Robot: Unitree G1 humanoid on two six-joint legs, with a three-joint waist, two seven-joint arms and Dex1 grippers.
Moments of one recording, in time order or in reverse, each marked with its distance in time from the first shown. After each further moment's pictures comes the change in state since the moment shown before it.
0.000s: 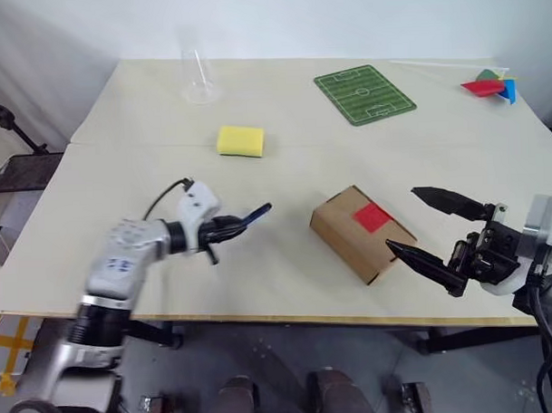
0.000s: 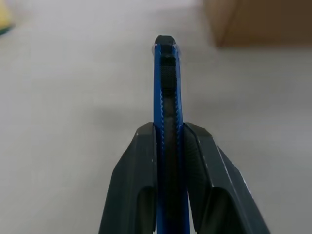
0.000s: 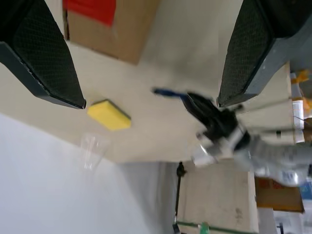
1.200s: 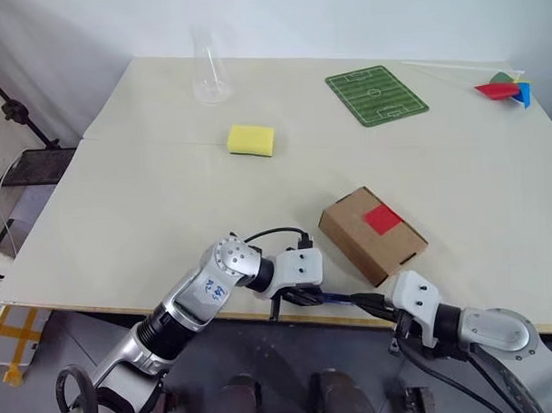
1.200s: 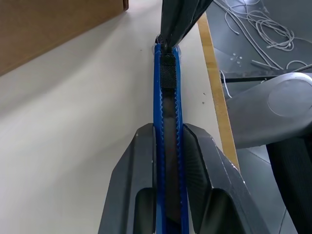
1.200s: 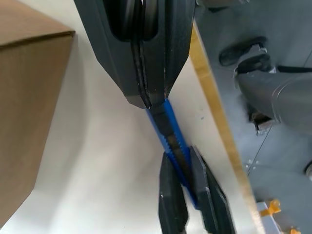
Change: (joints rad) left arm -0.083 -0.296 -0.449 -0.224 0.279 0.273 0.017; right arm 0.132 -0.050 0.444 0.039 -0.526 -0.004 -0.100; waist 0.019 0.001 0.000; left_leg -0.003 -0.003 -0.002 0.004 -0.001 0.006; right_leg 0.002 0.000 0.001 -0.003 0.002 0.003
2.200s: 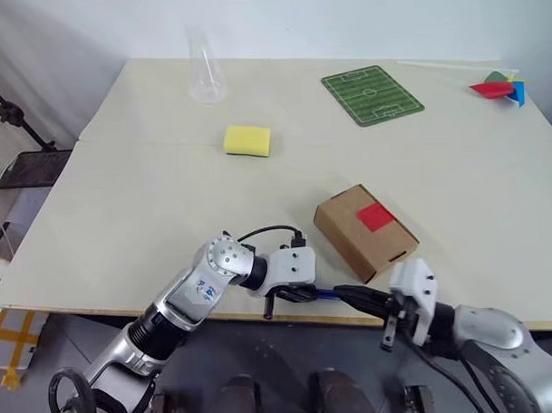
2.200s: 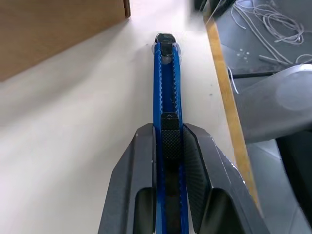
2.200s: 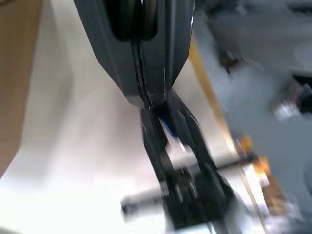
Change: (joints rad) left arm 0.058 0.058 0.083 0.029 -0.052 -0.230 0.014; right arm 0.043 0.111 -0.182 -0.160 0.428 0.204 -0.002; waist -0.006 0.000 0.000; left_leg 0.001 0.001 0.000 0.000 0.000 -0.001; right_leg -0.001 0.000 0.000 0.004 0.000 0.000
